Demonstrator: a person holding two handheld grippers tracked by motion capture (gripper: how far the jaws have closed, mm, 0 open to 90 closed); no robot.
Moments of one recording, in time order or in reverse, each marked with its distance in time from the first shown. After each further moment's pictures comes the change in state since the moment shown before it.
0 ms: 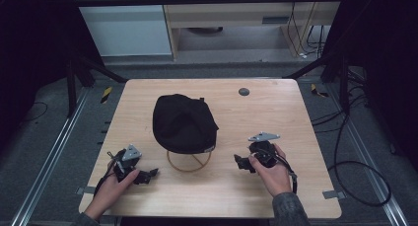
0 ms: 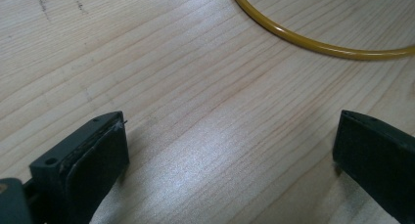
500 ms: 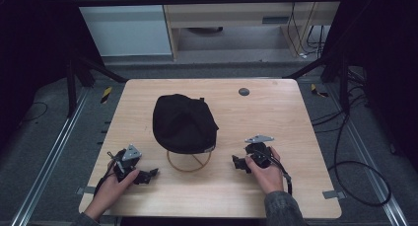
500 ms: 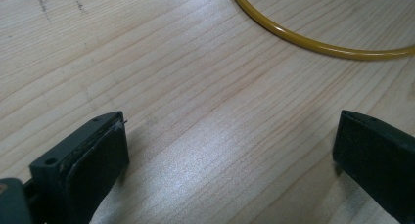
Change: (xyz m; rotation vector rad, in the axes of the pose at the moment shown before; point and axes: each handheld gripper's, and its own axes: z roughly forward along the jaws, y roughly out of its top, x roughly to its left) left arm 0.000 0.000 0.000 0.000 0.000 0.000; right arm -0.003 -0.012 0.030 0.020 -0.027 0.040
